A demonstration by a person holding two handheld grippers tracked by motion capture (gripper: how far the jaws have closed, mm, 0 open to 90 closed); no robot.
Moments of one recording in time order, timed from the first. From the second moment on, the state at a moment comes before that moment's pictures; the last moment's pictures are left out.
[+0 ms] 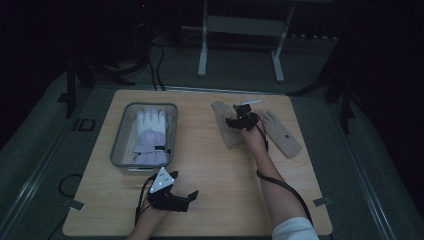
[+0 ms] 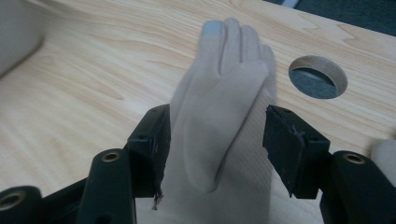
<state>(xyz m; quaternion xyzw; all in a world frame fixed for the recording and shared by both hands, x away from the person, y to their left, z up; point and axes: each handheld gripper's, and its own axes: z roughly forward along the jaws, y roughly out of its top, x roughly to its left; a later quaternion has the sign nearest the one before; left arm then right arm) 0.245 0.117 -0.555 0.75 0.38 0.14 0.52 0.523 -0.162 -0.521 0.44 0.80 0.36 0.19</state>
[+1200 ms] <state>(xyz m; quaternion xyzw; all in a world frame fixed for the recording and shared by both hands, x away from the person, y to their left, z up) 0.243 0.110 -0.558 0.75 0.38 0.14 0.52 0.494 -0.142 -0.505 0.50 0.77 0.34 0.20</state>
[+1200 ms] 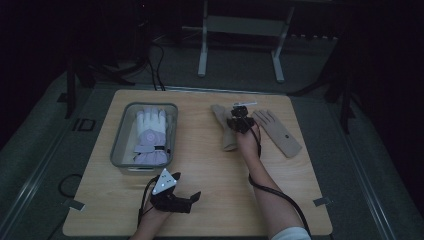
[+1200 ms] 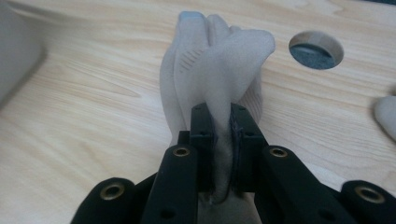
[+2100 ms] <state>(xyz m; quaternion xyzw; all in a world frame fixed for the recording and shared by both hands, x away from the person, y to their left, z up) 0.240 0.109 -0.553 0.74 0.38 0.18 0.53 0.357 -0.176 -0.482 0.54 0.71 0.38 0.25</state>
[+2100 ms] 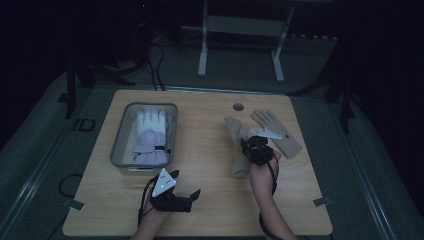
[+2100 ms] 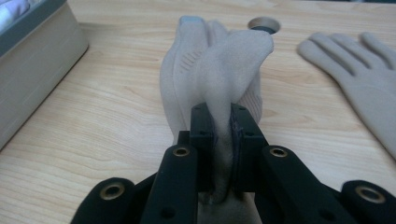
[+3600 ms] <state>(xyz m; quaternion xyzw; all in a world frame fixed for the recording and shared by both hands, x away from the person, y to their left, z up) 0.242 0.109 -0.557 0.74 0.38 0.16 0.53 0.367 -0.230 -0.506 0.45 0.79 0.40 0.15</state>
